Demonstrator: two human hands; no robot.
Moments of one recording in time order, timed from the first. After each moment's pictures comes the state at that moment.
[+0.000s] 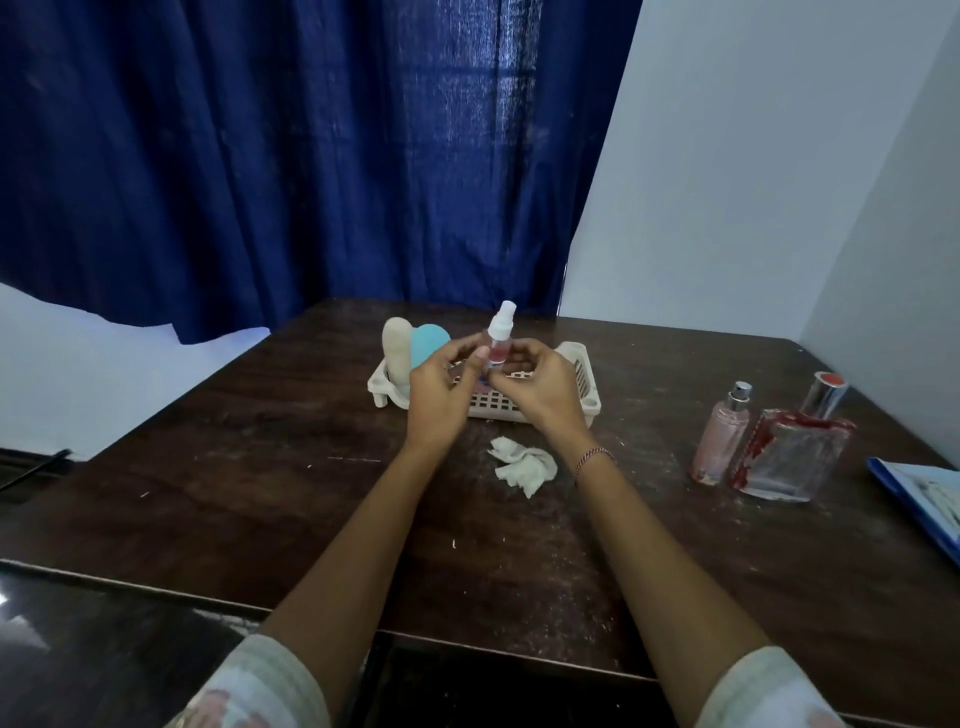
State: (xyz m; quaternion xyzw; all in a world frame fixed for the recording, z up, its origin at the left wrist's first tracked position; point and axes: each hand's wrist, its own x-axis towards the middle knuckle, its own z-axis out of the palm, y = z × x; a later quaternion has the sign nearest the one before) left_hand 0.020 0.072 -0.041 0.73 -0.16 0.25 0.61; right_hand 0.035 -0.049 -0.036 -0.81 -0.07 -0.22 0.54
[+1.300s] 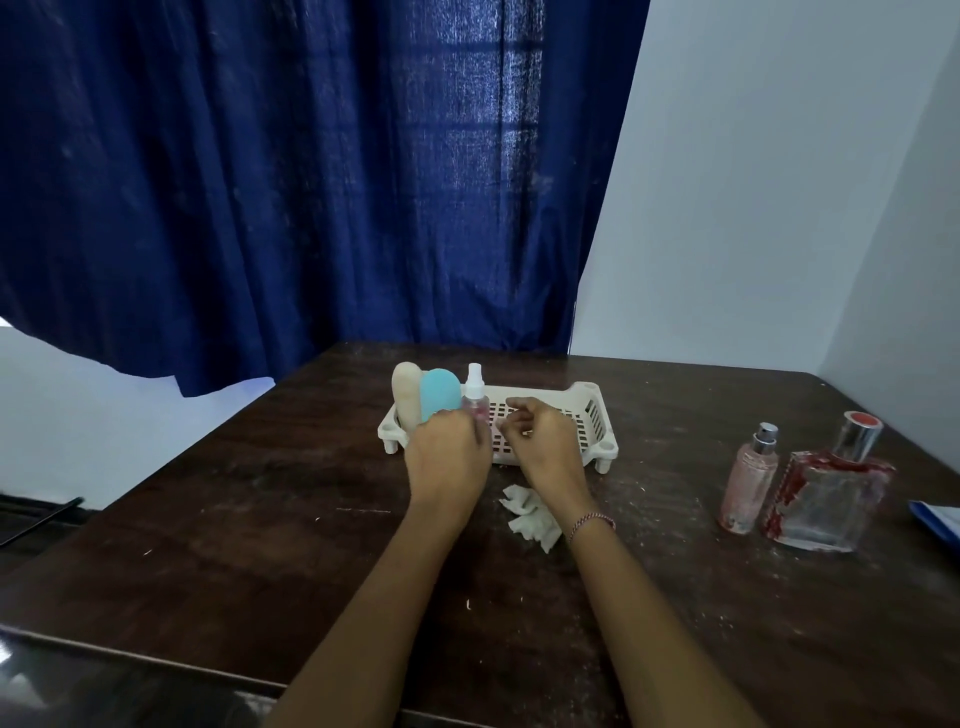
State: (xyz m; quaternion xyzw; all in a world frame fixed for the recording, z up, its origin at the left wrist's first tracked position) left_hand 0.018 0.069 -0.040 0.93 0.00 0.30 0.21; right_hand 0.038 -0.036 -0.050 -0.88 -0.03 -0.25 0.41
